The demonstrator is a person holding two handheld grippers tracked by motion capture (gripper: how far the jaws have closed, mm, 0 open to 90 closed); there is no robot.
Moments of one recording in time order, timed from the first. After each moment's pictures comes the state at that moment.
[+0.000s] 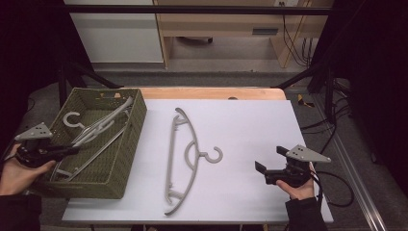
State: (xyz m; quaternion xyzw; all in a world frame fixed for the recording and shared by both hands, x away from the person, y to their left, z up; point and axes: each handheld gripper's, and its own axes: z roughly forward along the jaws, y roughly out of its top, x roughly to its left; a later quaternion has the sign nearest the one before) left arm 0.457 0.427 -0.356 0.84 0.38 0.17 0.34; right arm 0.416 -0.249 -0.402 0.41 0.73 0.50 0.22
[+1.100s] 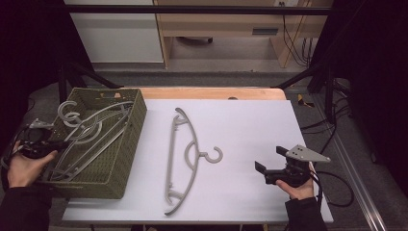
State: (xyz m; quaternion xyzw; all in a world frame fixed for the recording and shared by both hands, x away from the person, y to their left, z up) left arm 0.490 0.451 -0.371 0.76 0.56 0.24 0.22; right arm 0.417 -0.249 -0.403 0.41 0.73 0.50 0.22
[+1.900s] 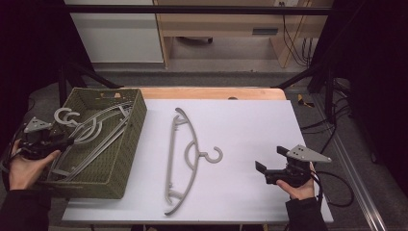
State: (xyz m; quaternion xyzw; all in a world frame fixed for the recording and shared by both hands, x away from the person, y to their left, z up) left arm 0.471 0.435 -0.359 0.76 0.50 0.28 0.30; right arm 0.416 -0.250 -0.402 0.41 0.73 0.50 0.22
